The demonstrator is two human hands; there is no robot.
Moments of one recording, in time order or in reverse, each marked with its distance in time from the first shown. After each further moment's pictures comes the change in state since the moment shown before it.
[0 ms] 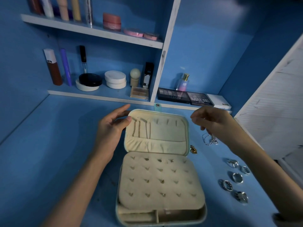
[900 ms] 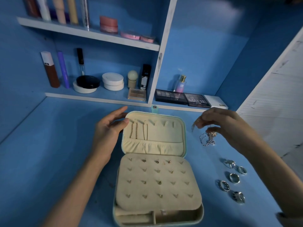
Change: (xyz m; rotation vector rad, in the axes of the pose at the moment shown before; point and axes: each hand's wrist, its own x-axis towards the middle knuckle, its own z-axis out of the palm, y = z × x) left_hand -0.001 0.001 0.001 0.013 0.007 -0.011; right_hand -0.004 0.002 -0.023 0.316 -0.049 0.167
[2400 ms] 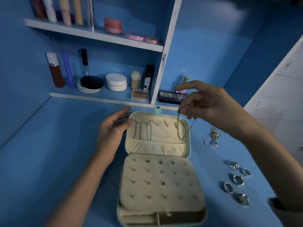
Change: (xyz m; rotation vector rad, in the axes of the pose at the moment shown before) left_hand 0.000 -0.001 0.000 -0.007 0.005 0.000; right_hand -0.008 -0.067 0.039 -0.290 -0.196 -0.392
